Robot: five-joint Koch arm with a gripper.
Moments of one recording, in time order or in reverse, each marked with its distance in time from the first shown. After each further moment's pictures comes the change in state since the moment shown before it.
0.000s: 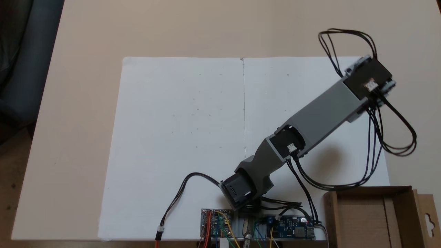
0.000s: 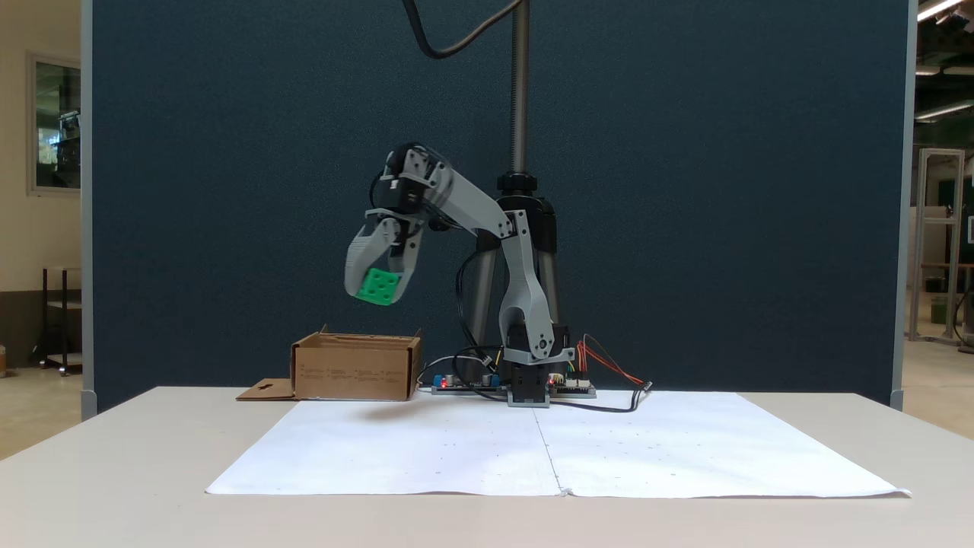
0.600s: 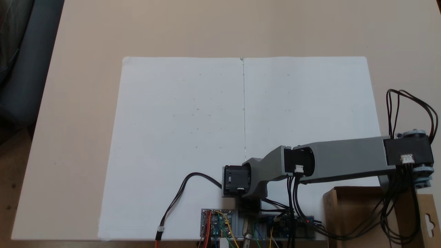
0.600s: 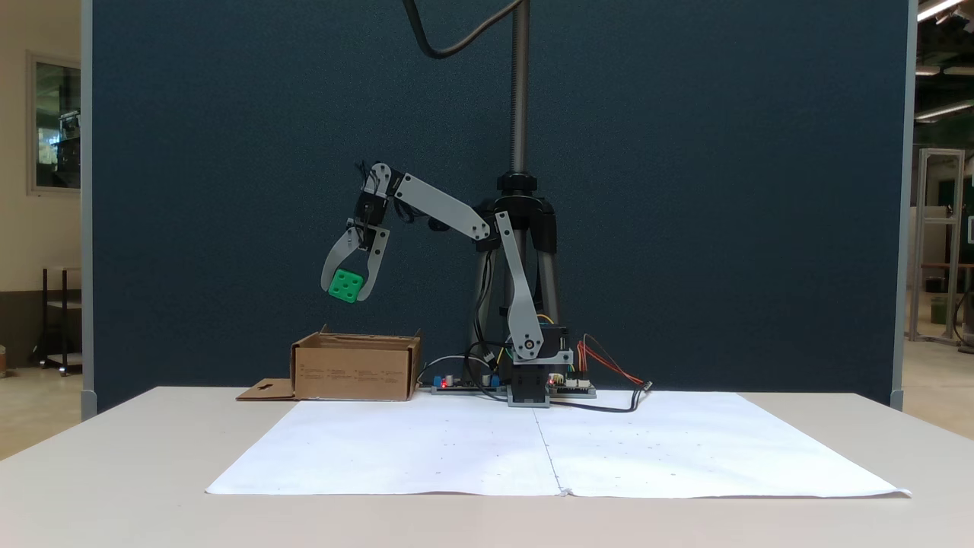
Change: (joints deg) arm 32.8 -1.5 0.1 -7.0 -11.2
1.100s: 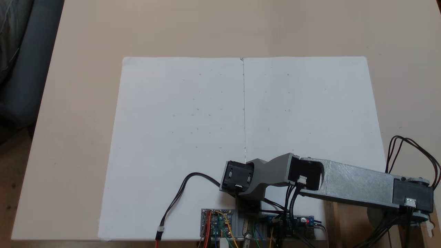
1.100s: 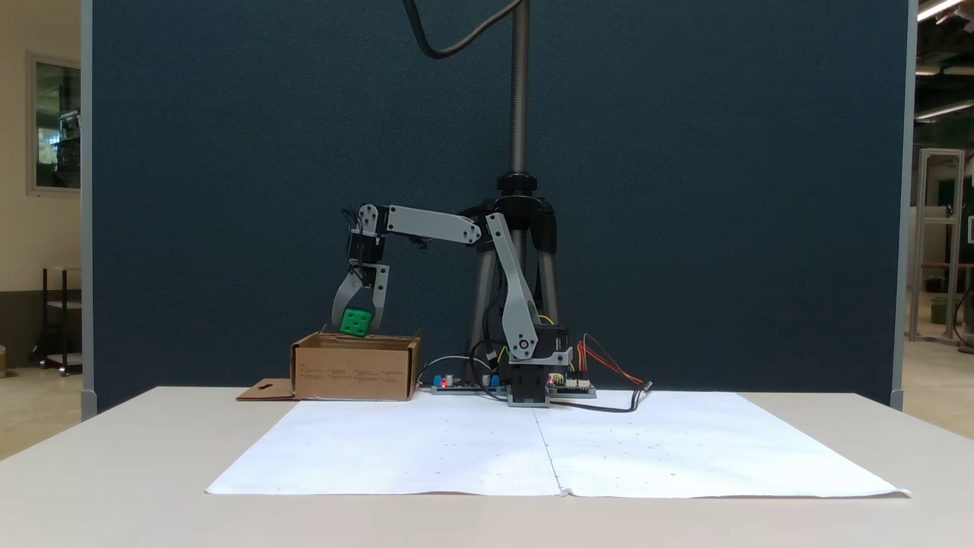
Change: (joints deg) arm 11.8 -3.3 16.5 -11.3 -13.1
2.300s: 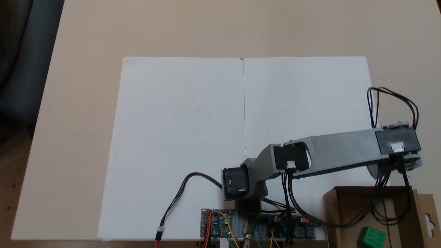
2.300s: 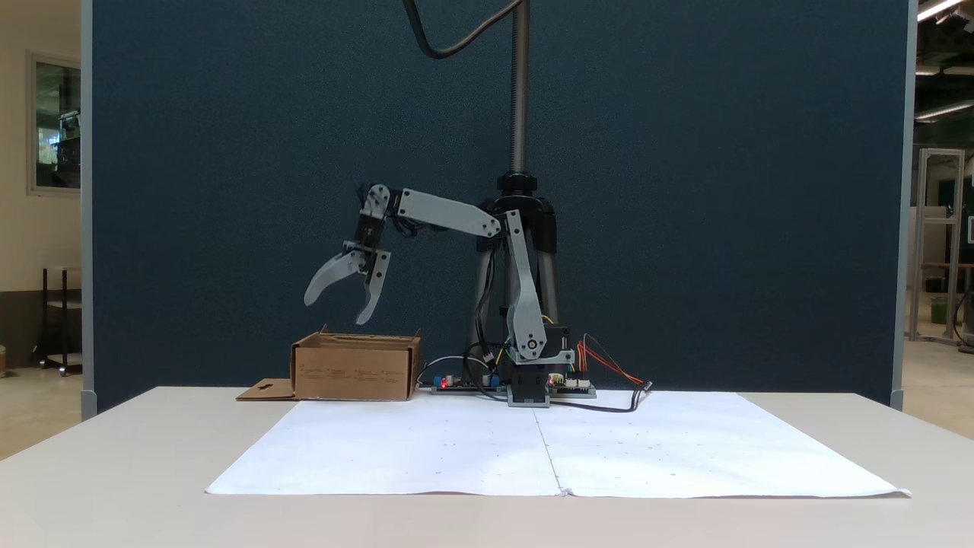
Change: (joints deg) arm -23.7 8.3 0.6 -0.2 11.6
